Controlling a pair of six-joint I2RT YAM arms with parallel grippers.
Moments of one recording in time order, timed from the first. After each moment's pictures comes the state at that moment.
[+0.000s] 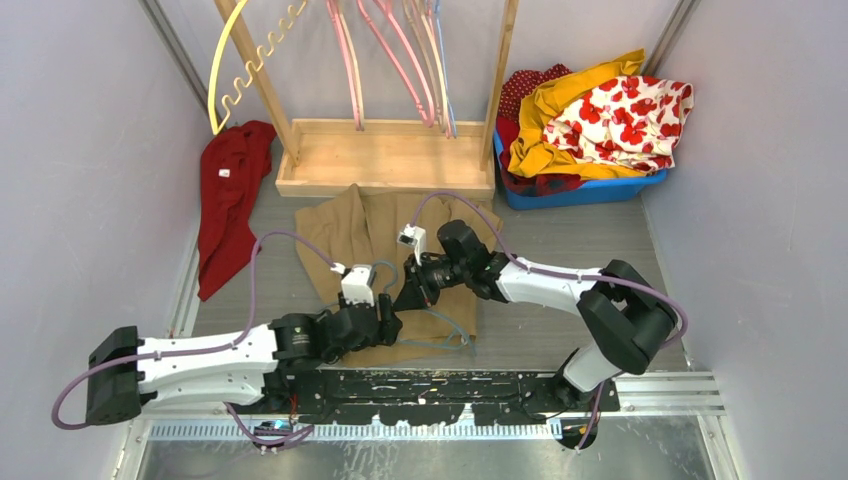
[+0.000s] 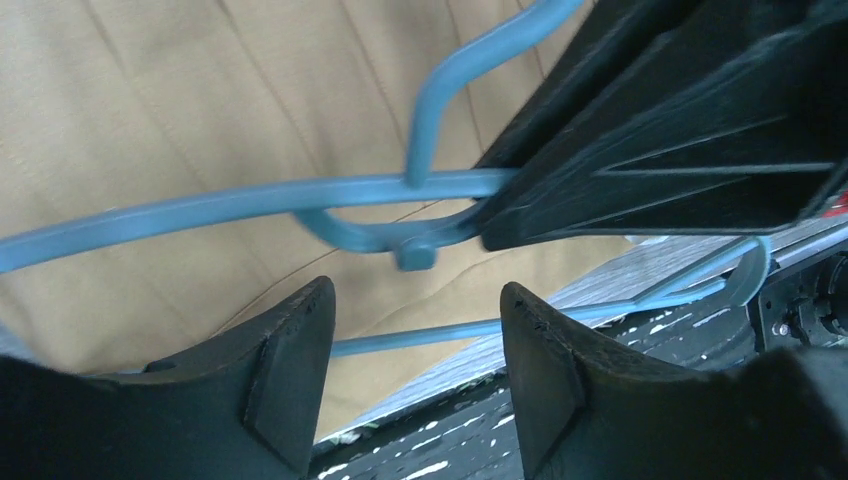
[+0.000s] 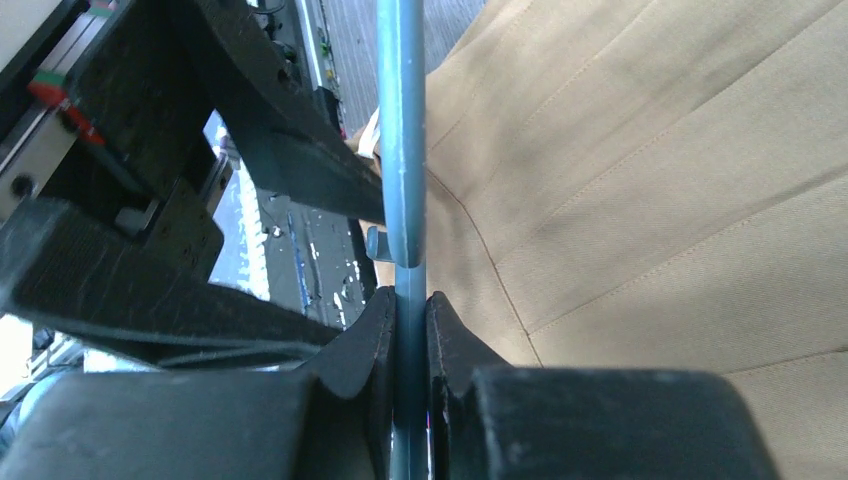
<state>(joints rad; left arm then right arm) -1.25 0.89 0.48 -0.35 -0.53 -0.95 0.80 1.53 0.78 0.18 -0.72 0.30</state>
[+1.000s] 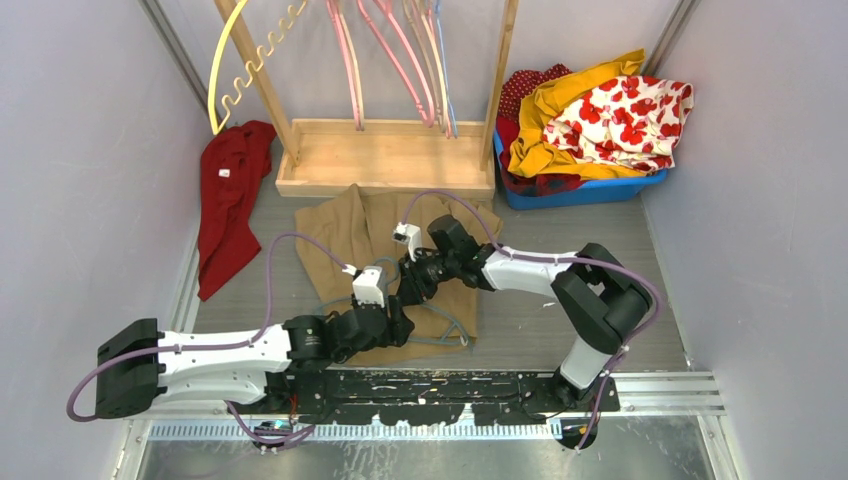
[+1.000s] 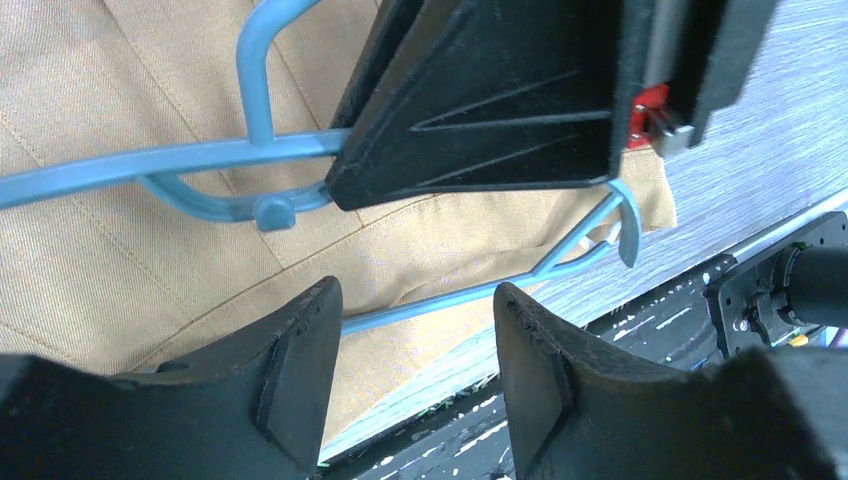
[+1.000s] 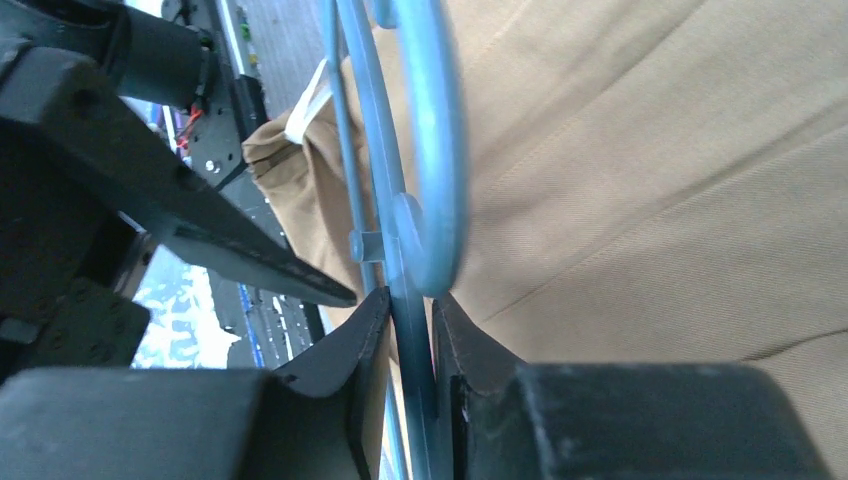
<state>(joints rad) -1.25 1.02 0.45 -0.11 -0.48 -0.93 0.78 1.67 0.87 0.11 -0.70 0.23</state>
